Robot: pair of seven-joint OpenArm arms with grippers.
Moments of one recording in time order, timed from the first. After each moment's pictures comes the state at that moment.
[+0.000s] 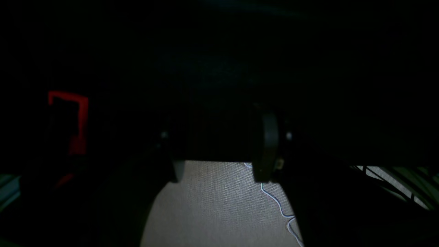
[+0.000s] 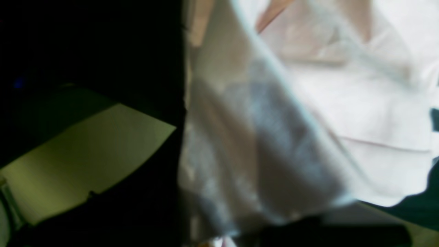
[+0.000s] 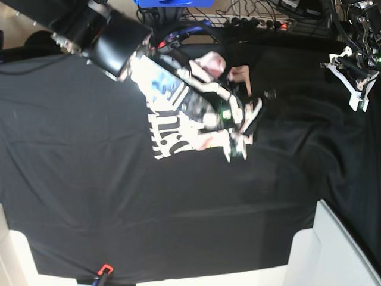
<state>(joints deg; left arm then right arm) 19.2 -20.4 -35.1 82.9 -15.6 -33.6 52.8 16.3 -5.7 -54.2 85.9 23.0 -39.0 -75.8</state>
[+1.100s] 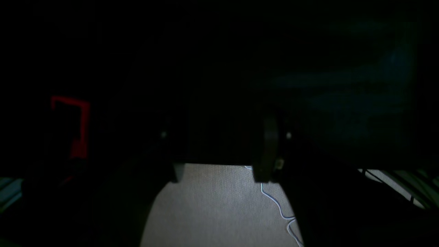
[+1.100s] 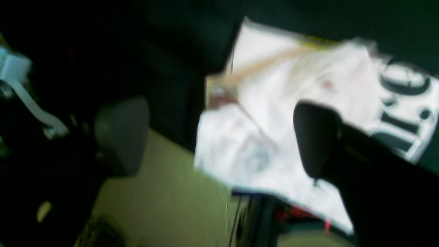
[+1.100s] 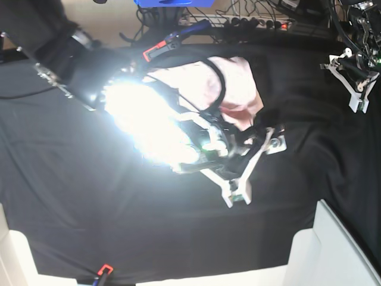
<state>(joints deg) 18.8 -20.4 -35.1 82.8 -15.6 -33.6 52.9 25.0 -0.4 -54.0 97.8 30.7 -39.2 -73.7</state>
